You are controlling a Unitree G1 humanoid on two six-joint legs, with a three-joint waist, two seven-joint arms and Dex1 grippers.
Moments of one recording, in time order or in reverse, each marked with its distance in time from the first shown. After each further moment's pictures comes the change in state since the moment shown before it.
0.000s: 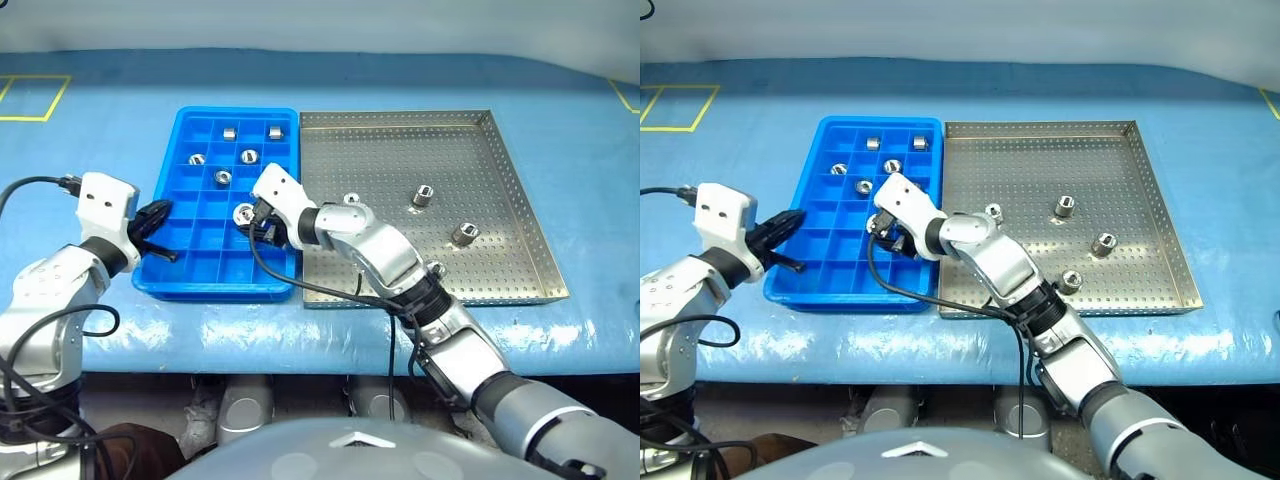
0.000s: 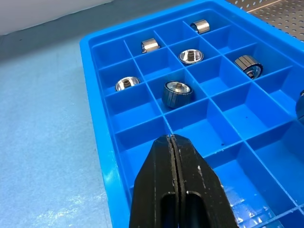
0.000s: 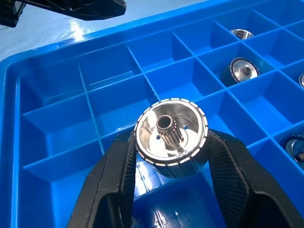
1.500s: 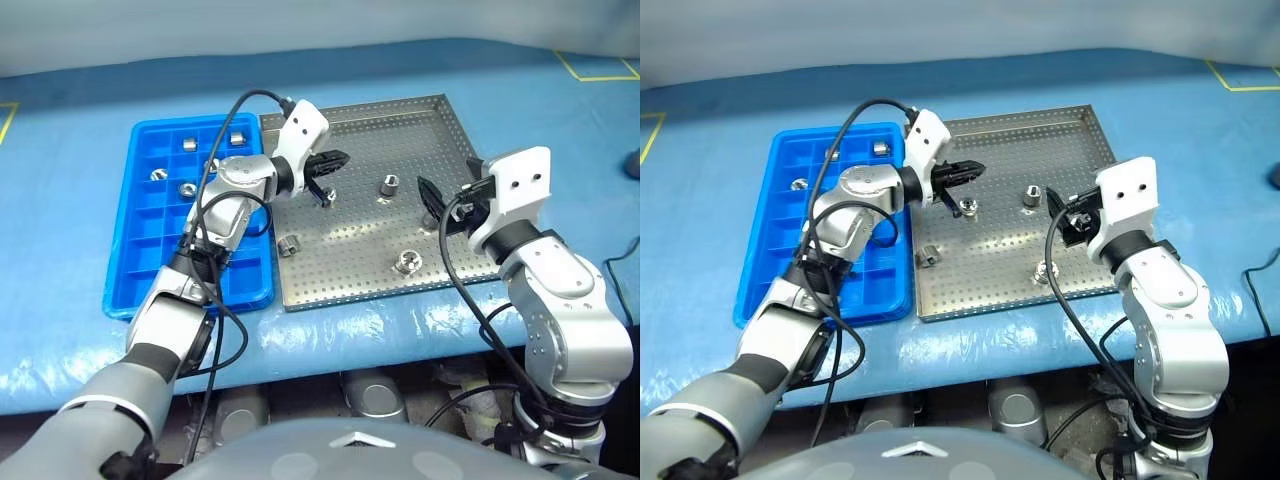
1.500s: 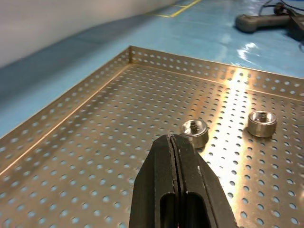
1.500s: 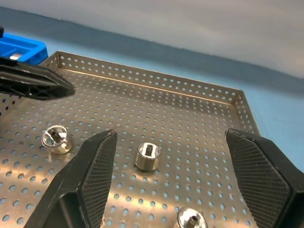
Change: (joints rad) left arm -0.791 -0.389 -0.599 0.847 0.153 -0.336 -0.225; right arm 0.577 -0.284 -0.669 -0.914 0.007 0.261 -0.251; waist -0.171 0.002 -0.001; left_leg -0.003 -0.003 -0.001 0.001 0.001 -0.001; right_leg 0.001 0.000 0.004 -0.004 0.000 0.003
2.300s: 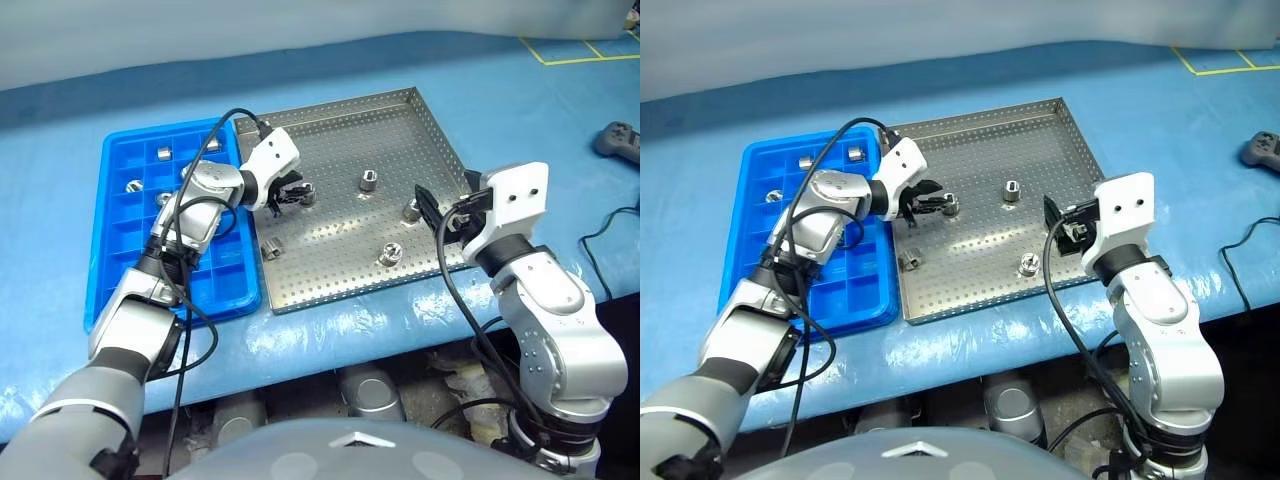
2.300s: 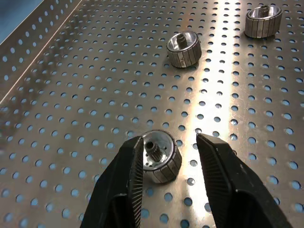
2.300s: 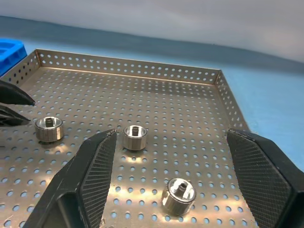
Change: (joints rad) left arm 0.051 0.195 -0.042 -0.051 0.138 0.069 -0.158; right arm 0.044 0.027 0.039 -0.007 0.055 -0.039 -0.078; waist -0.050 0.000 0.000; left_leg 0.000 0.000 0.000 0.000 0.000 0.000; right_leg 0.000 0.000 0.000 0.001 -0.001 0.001
